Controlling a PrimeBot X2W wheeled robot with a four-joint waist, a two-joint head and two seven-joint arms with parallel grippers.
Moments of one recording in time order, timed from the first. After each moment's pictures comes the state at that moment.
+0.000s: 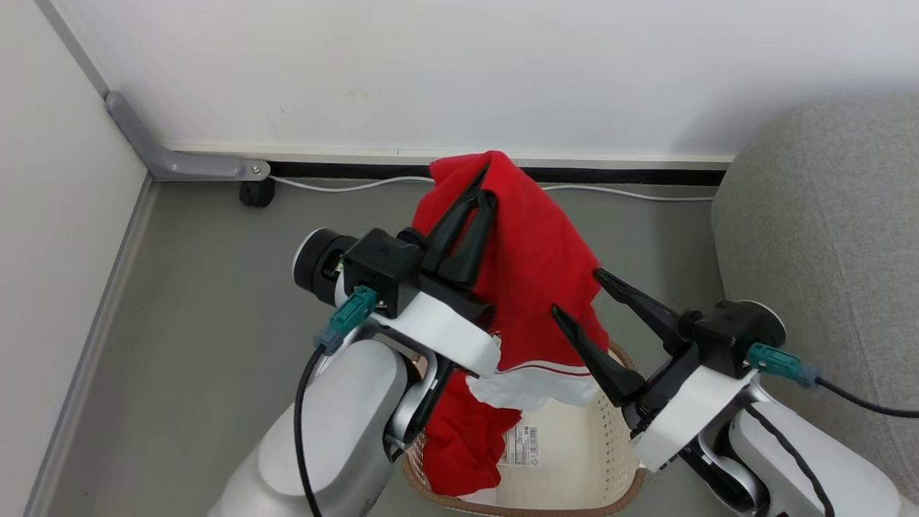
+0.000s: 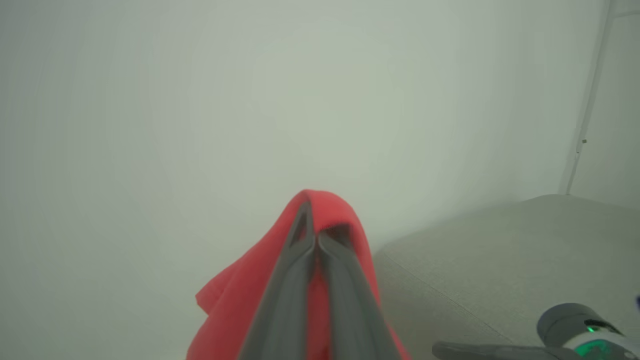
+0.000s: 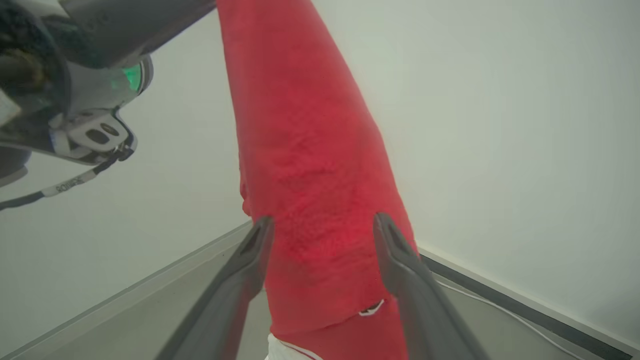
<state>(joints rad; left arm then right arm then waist) -0.57 0.04 -0.63 0.26 -0.44 0.09 -0.25 -0.49 -0.39 0.80 0.24 0.61 0.13 -0.26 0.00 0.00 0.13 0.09</state>
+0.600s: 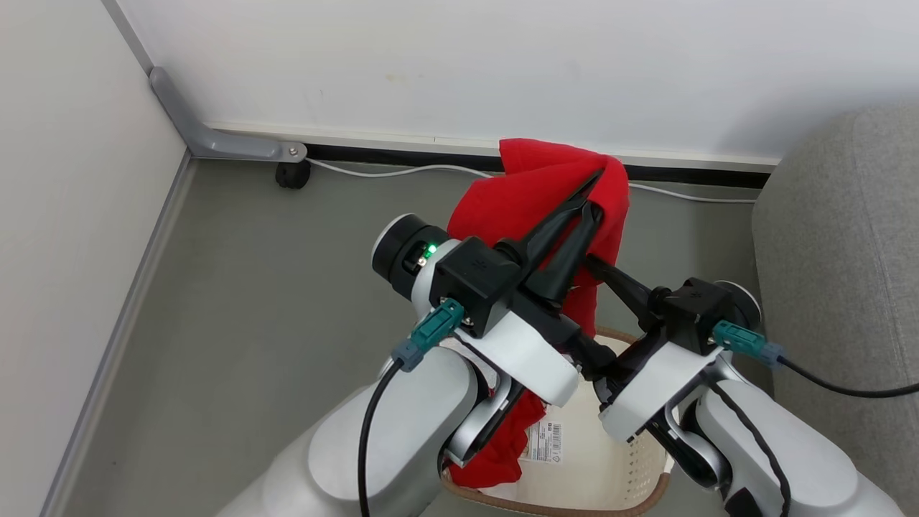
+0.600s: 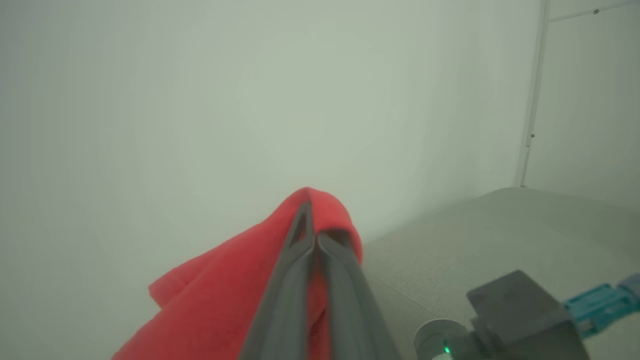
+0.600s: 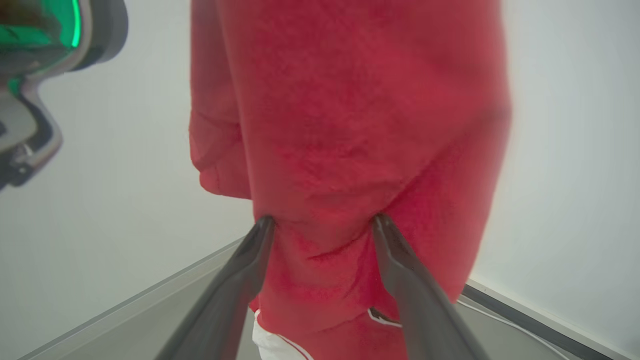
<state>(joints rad) -0.69 0.04 -0.88 0.19 -0.54 0.16 -0.26 -0.55 -0.28 0.78 0.35 0.54 0.13 -0.26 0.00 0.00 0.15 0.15</state>
